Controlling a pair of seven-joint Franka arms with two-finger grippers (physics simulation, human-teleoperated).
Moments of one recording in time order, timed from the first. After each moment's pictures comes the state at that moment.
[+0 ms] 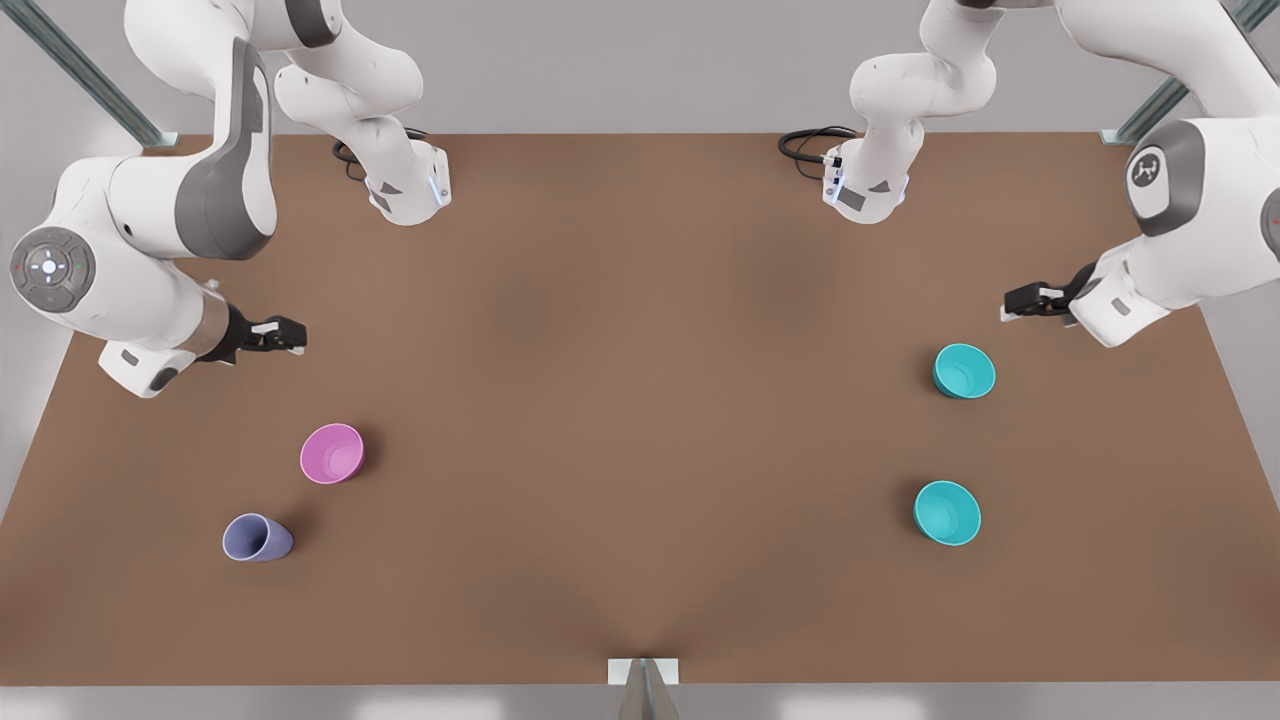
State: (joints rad) left arm 0.04 0.07 0.04 -1.57 -0.07 1.42 0.14; right arm 0.20 0.24 -0.17 -1.34 0.01 1.38 -0.13
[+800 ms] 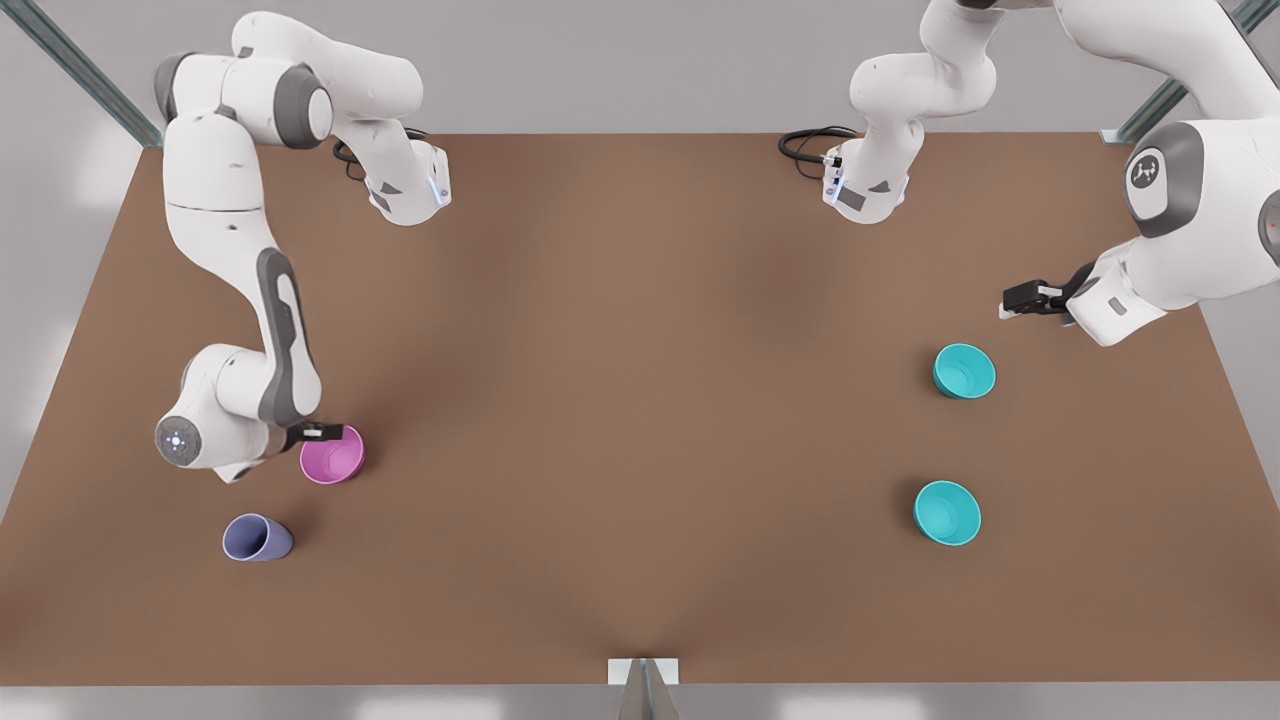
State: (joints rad) left arm 0.04 0.07 0.04 -1.57 -0.07 1.41 0.17; right arm 0.00 0.62 -0.17 -1.74 0.14 2.01 -0.16
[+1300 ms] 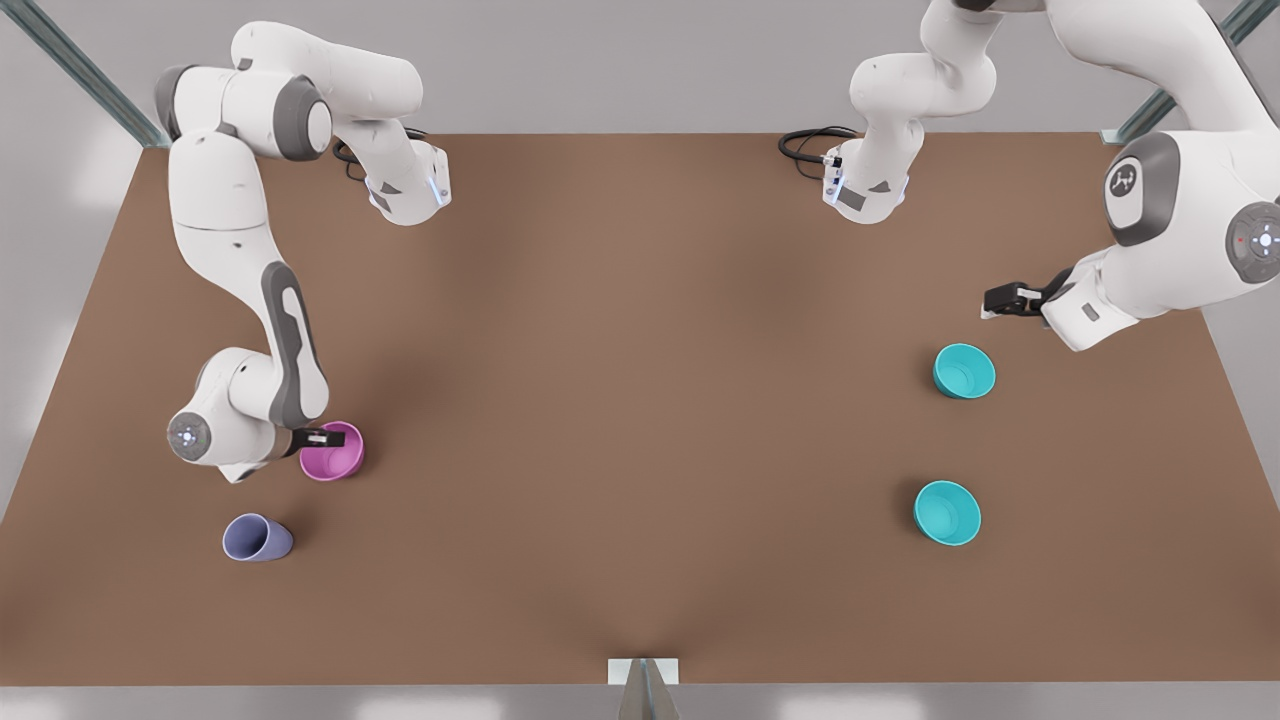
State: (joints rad) left arm 0.03 0.09 0.01 -1.57 -0.07 1.39 0.17; right arm 0.00 0.66 -0.17 -1.79 0.17 2.15 -0.17
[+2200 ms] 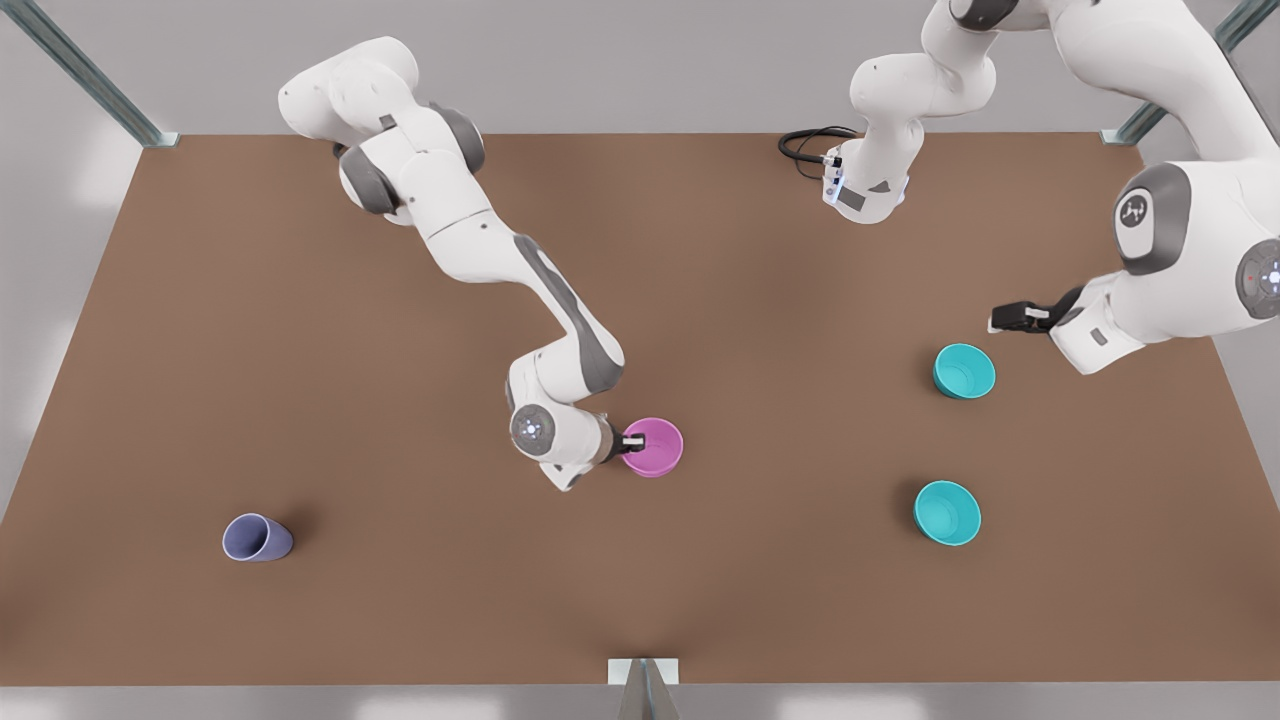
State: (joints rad) left arm 0.07 0.17 0.02 -1.51 -0.08 1.37 0.18; right arm 0.66 1.03 -0.10 -1.09 0.61 2.12 0.33
